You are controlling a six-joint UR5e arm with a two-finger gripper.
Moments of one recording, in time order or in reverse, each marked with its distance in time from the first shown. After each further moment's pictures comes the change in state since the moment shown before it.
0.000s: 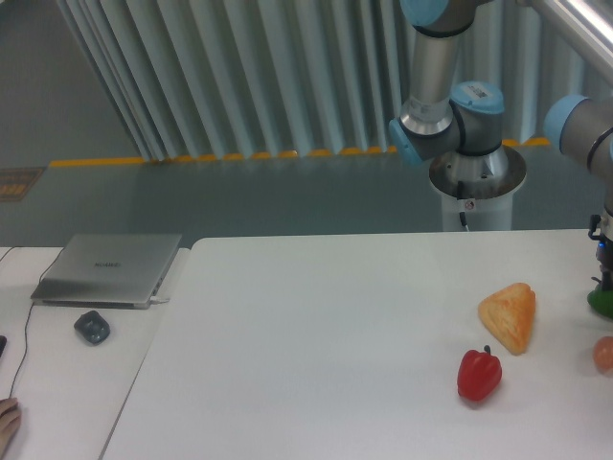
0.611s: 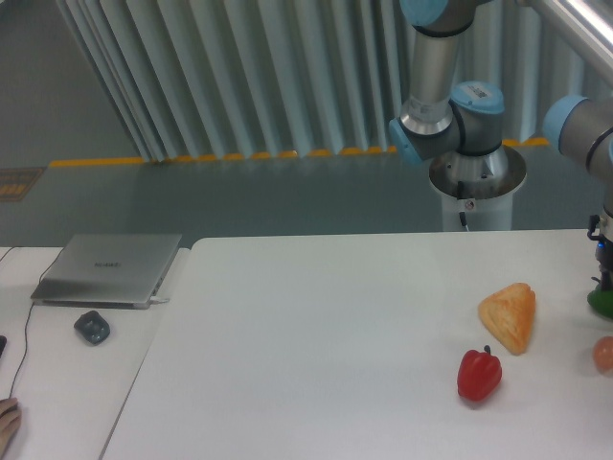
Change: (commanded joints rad) arm 0.009 0.002 -0.012 0.006 0.011 -0.005
